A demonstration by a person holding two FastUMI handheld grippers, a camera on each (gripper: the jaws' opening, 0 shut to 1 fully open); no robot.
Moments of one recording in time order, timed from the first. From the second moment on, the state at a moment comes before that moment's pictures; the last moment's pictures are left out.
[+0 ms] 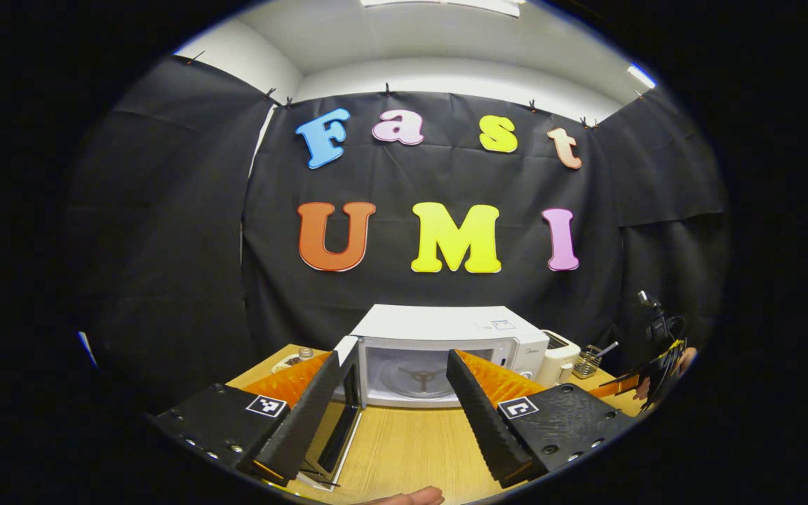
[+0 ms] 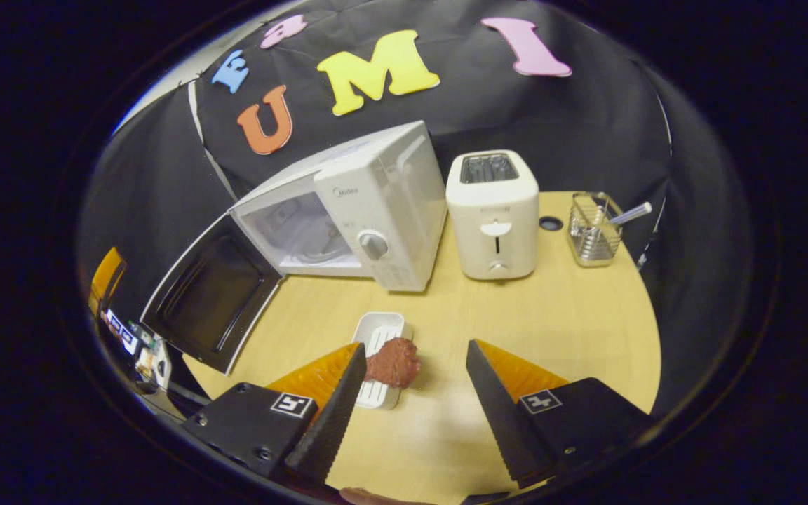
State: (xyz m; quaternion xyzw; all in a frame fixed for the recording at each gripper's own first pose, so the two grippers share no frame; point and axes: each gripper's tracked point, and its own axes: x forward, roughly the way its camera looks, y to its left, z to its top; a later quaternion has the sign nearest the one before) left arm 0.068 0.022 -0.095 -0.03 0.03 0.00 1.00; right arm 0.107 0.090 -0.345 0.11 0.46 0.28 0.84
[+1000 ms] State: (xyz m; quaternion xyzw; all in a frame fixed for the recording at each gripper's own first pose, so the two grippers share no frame) left arm 0.049 0.059 -0.112 -0.07 0.03 -0.01 1.00; right arm 0.074 0.133 -0.343 0.18 0.51 0.29 0.79
